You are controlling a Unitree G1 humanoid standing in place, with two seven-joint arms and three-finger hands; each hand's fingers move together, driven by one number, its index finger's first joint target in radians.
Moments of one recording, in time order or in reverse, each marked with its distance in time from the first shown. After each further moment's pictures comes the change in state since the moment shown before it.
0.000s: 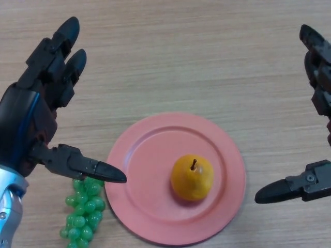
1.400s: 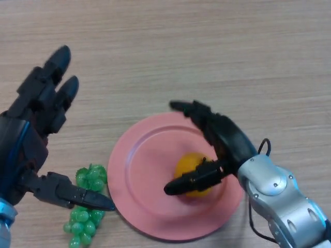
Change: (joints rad) left arm 0.142 -0.033 0.056 -0.023 0.009 -0.038 -0.086; right arm -0.356 0.046 0.462 0.856 -0.011 -0.149 -0.229
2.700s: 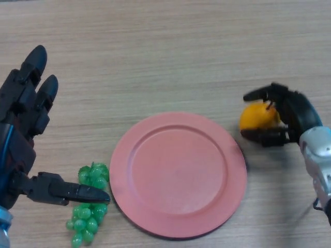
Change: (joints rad) left arm 0.036 -0.032 0.015 0.003 0.009 -0.057 0.100; right arm -0.275 -0.071 -0.412 0.743 -0.059 -0.347 0.069
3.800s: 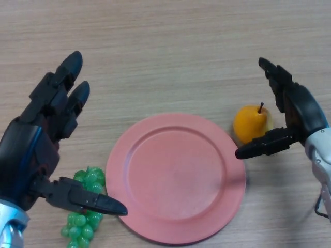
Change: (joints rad) left arm -0.003 0.014 -0.065 -0.029 -0.009 0.042 -0.037; right arm 0.081 -0.016 0.022 -0.078 -0.020 -0.180 0.111
